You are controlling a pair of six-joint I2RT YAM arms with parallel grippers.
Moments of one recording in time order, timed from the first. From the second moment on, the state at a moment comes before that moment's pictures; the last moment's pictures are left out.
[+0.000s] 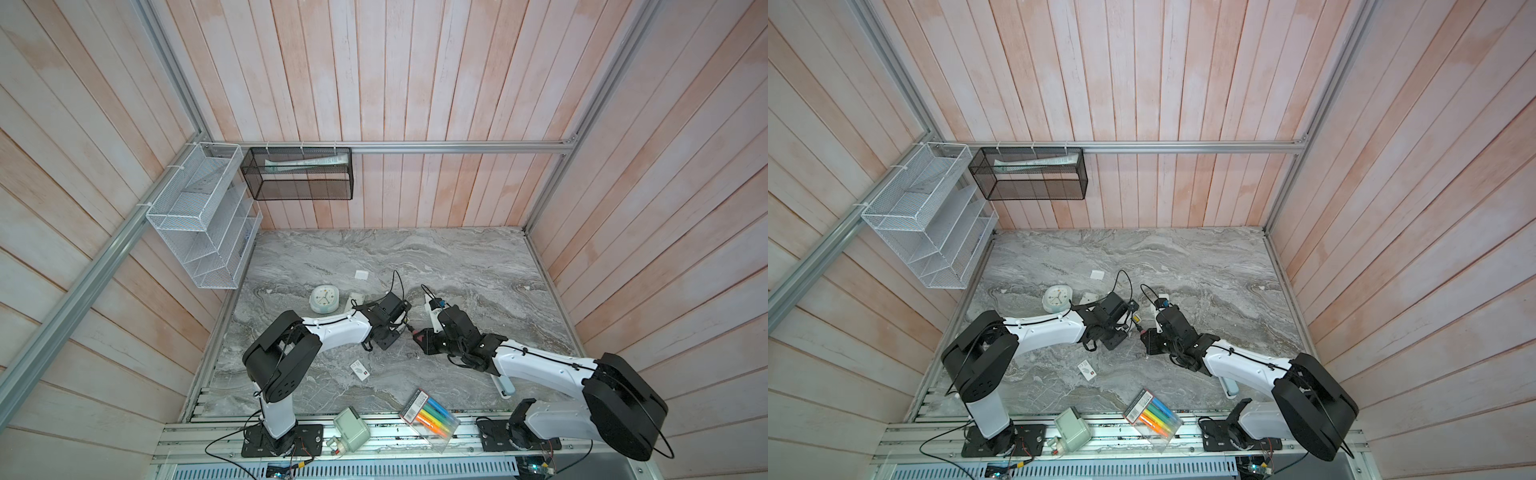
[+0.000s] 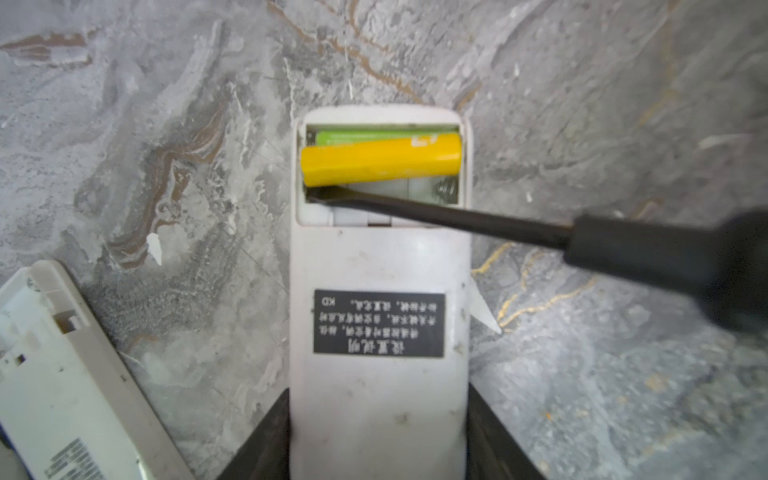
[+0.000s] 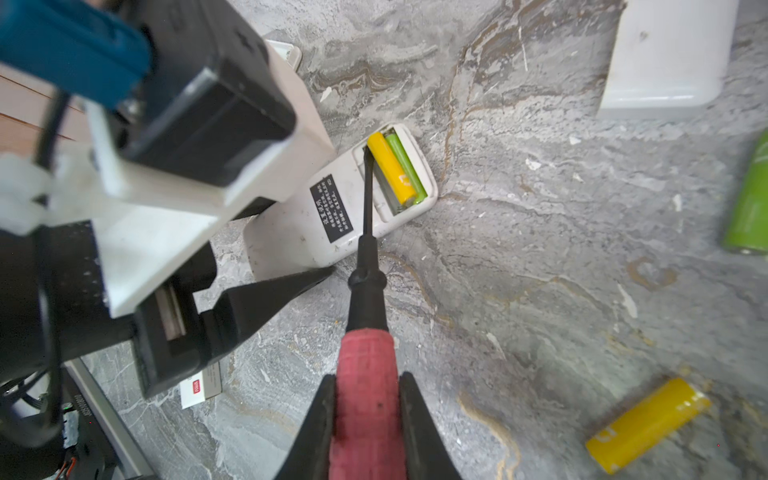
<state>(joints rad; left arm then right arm) -0.82 1.81 1.06 -0.41 -0.13 0.10 0.78 1.29 0.55 -0.01 -0.10 0.63</state>
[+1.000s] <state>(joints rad) -0.80 1.81 1.06 -0.41 -0.08 0.09 0.75 1.19 0.48 -0.04 -0.02 0.64</state>
